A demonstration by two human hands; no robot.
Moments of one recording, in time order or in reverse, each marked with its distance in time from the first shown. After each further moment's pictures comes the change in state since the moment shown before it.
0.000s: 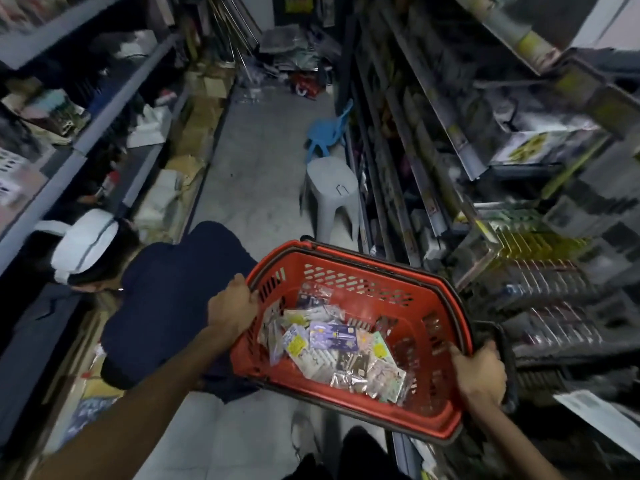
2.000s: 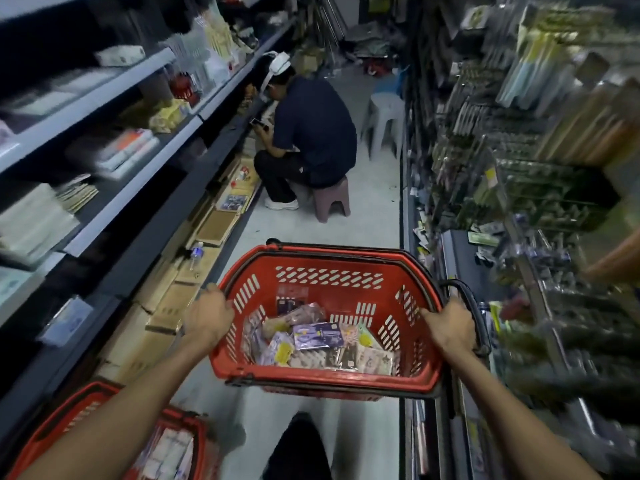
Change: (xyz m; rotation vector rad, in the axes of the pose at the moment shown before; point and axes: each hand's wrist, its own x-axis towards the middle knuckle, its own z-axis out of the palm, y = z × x) left_hand -1.220 -0.291 0.155 0.065 0.168 -0.363; right_hand -0.661 0.831 -0.213 -0.063 -0.174 -0.408
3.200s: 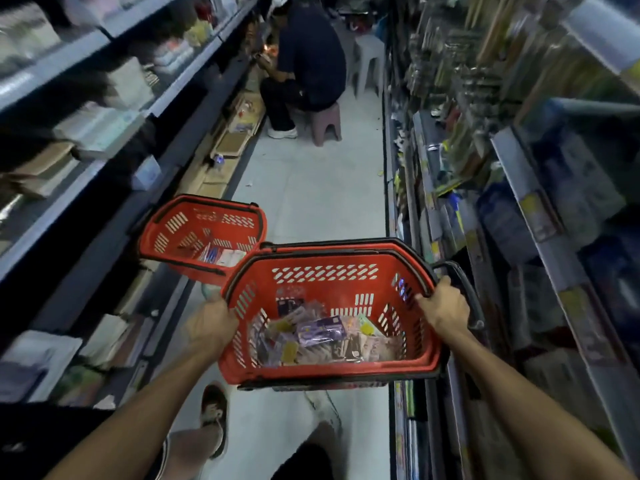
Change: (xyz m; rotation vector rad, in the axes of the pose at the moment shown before) left_hand -0.651 -0.371 0.057 -0.032 -0.158 -0.033; right_hand -0.619 0.392 -0.012 -0.206 -0.022 -0.063
